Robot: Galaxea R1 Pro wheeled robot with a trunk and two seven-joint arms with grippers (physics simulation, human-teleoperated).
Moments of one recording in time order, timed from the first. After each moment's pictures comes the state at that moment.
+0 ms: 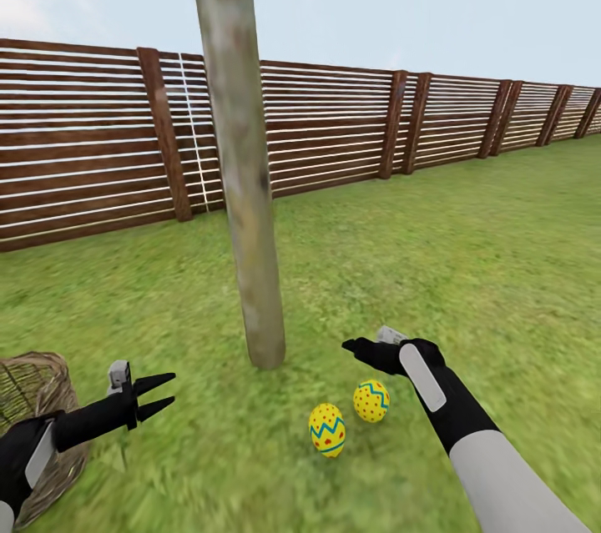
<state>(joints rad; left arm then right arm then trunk) -0.53 0.34 0.38 -0.65 0.18 0.94 -1.36 -0.68 -0.02 0.14 -0.93 -0.74 0.74 -0.19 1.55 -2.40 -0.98</state>
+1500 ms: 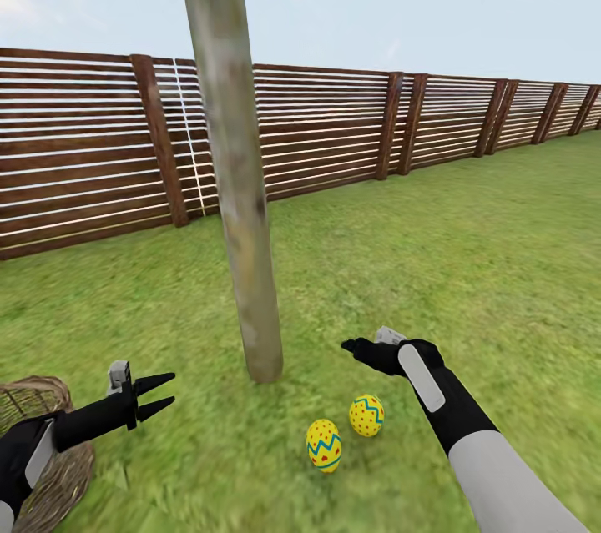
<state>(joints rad) -0.53 0.34 0.38 -0.65 0.18 0.94 -1.36 -0.68 -0.02 0.14 -0.92 -0.74 0.73 -0.19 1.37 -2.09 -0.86</state>
